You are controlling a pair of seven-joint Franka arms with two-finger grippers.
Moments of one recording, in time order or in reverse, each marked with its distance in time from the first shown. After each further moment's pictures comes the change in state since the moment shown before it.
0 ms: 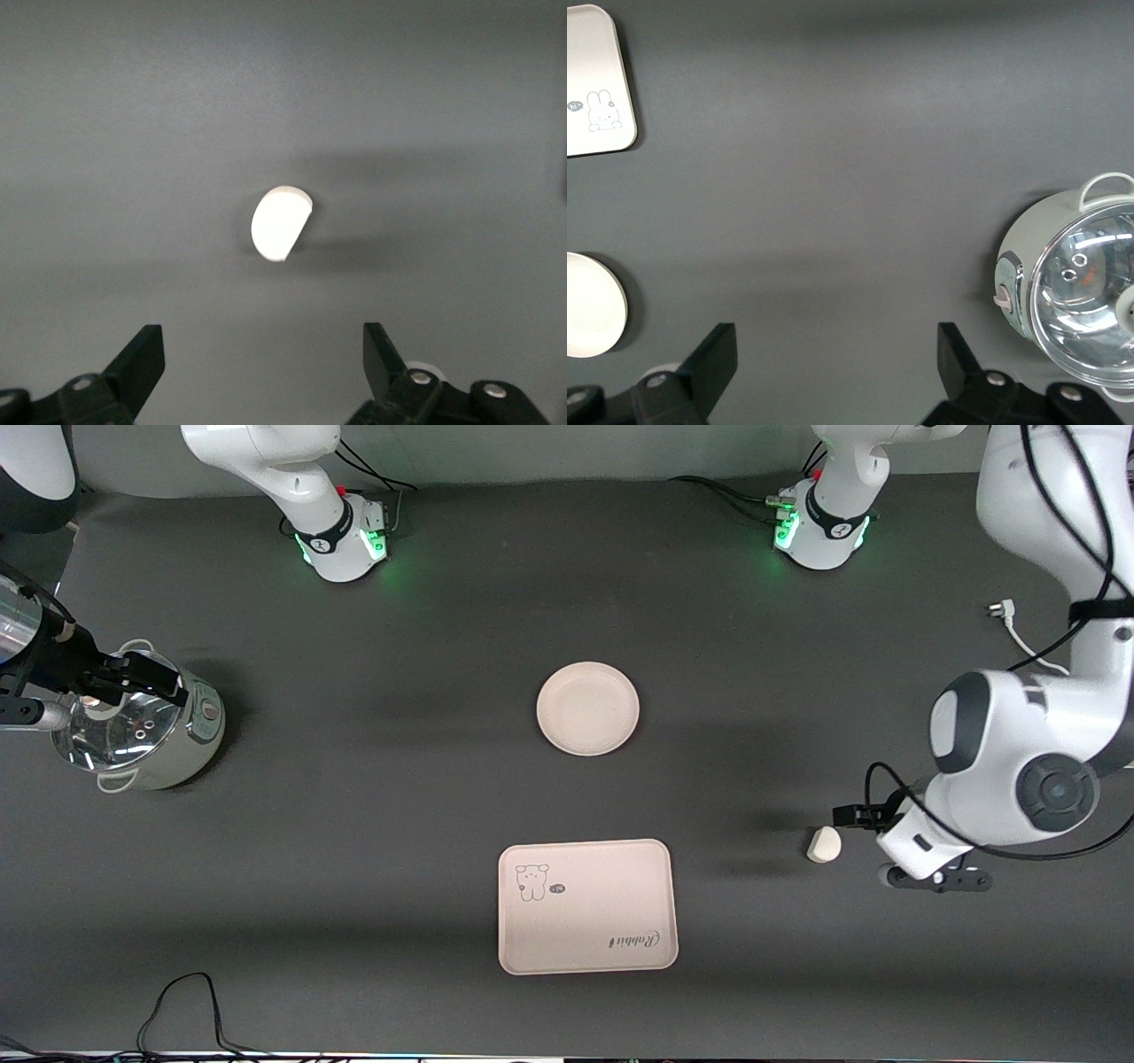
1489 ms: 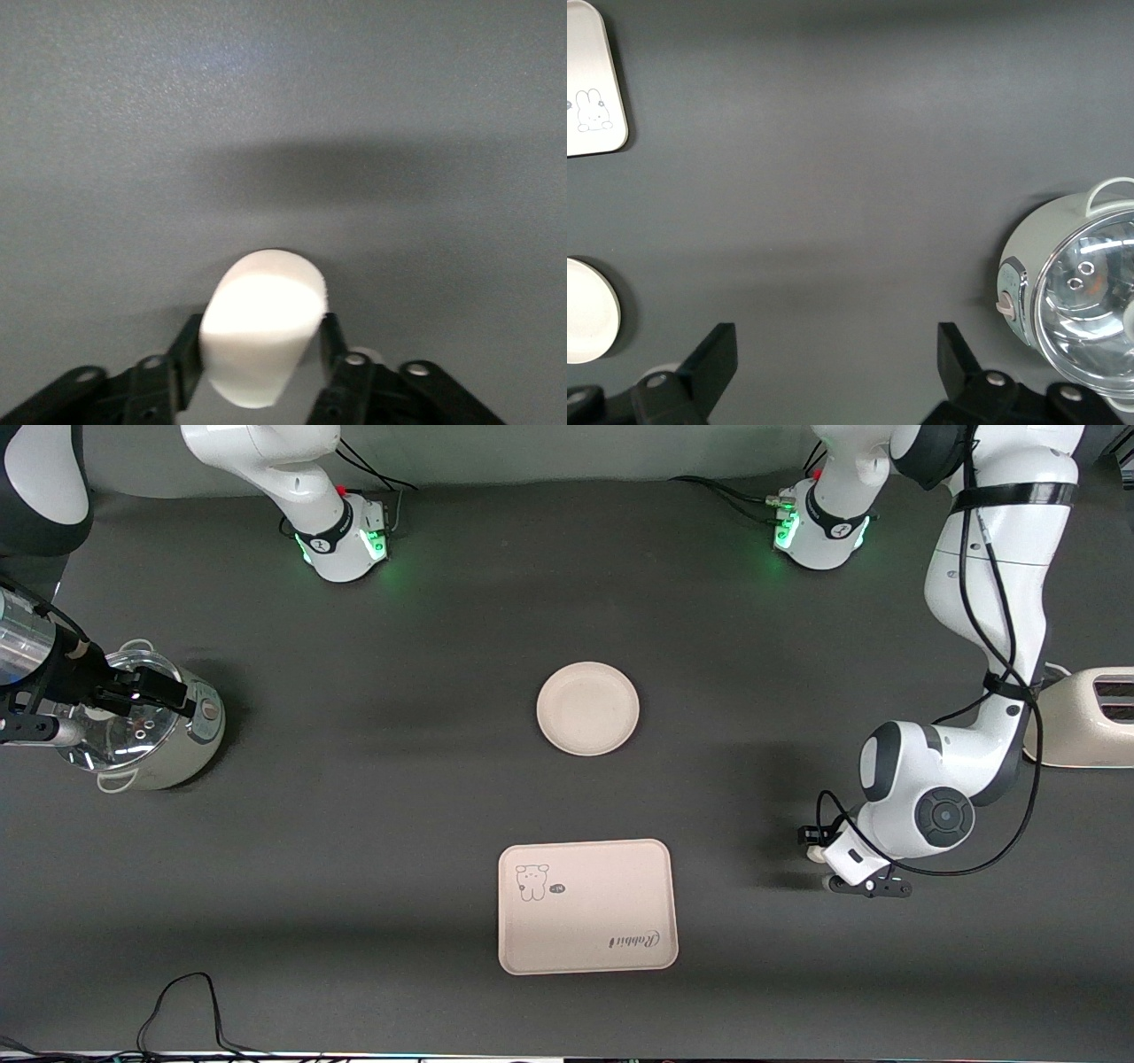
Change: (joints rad) left arm 0.000 0.150 0.000 -0.142 0.001 0.341 0.028; right arm 0.010 0.032 -0.009 0.000 0.000 0.020 -0.002
